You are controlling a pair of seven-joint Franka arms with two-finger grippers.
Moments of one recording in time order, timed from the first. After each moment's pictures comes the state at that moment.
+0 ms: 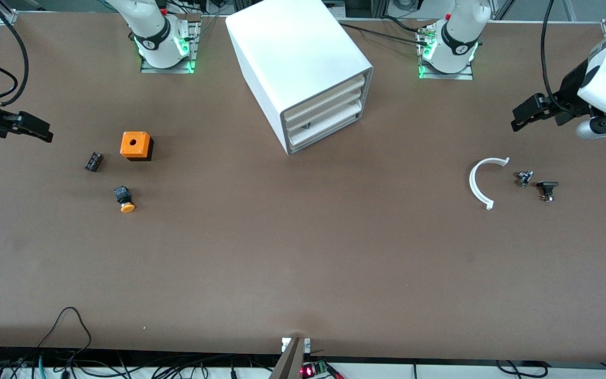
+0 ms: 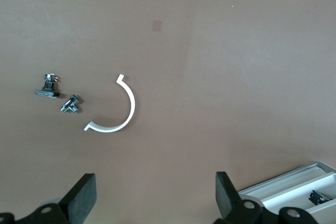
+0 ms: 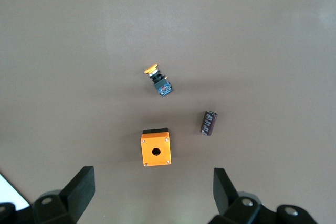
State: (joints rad) left arm 0.00 -0.03 -0.08 -1.62 -0.04 1.56 -0.25; right arm -0.04 0.06 -0.01 -1.61 -0.06 1.58 0.03
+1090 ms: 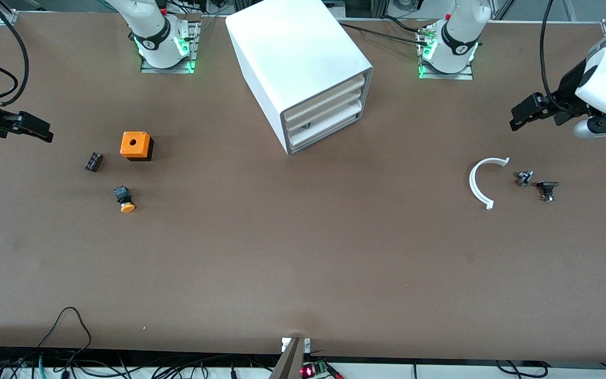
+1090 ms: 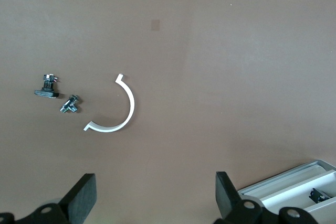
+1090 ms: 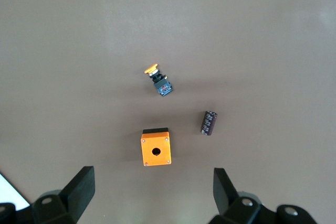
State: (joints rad) left arm 0.00 -0.03 -0.09 -1.62 -0.04 1.56 -0.25; right arm -0.04 0.06 -0.01 -1.61 -0.05 1.58 0.03
